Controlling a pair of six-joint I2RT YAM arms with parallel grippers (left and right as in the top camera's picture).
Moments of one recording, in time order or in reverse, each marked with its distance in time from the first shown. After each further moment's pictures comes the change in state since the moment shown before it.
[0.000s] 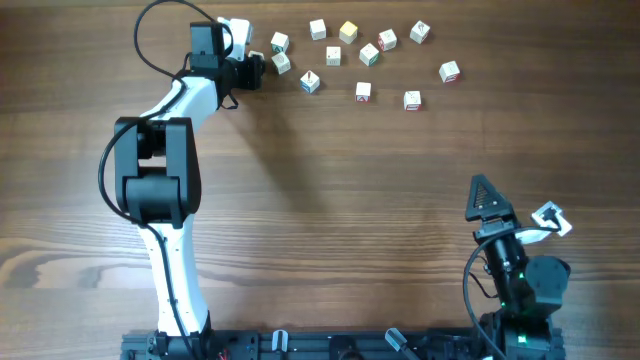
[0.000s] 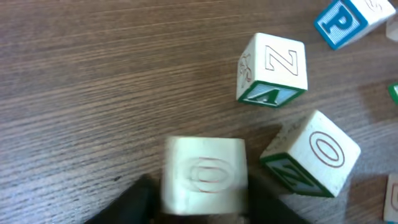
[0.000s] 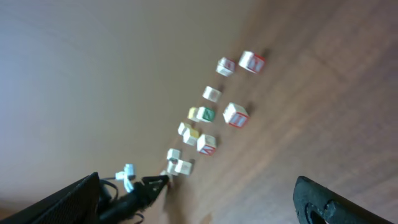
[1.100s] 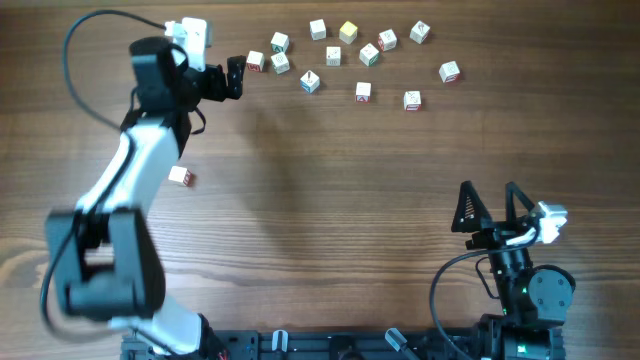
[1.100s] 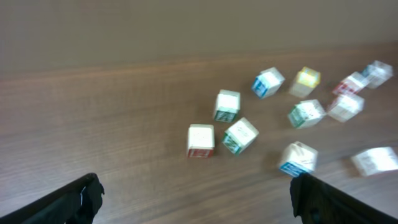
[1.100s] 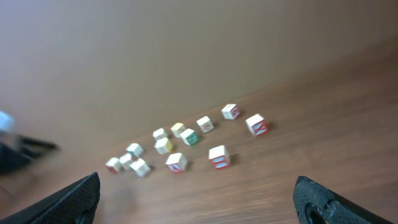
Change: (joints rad) left arm 0.082 -0.550 -0.470 0.159 0.038 0.012; right arm 0.000 -0.159 0.000 0.003 -0.016 -0.553
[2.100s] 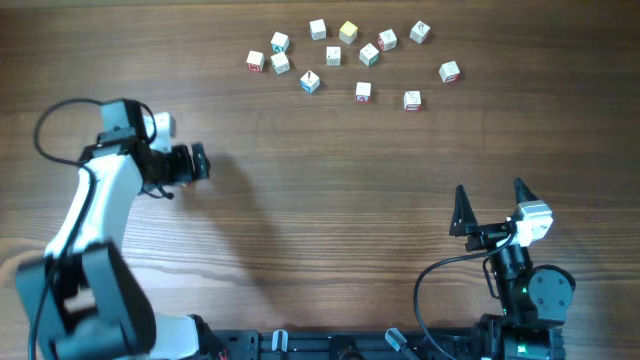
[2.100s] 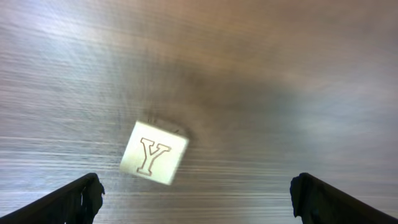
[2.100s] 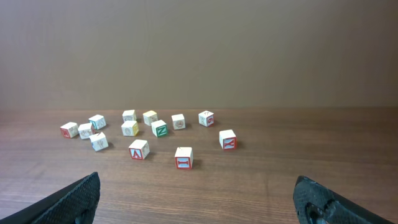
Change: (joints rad) left arm 0.205 -0.176 -0.183 -0.728 -0.137 -0.041; right arm 0.000 0.000 0.000 -0.003 0.000 -0.442
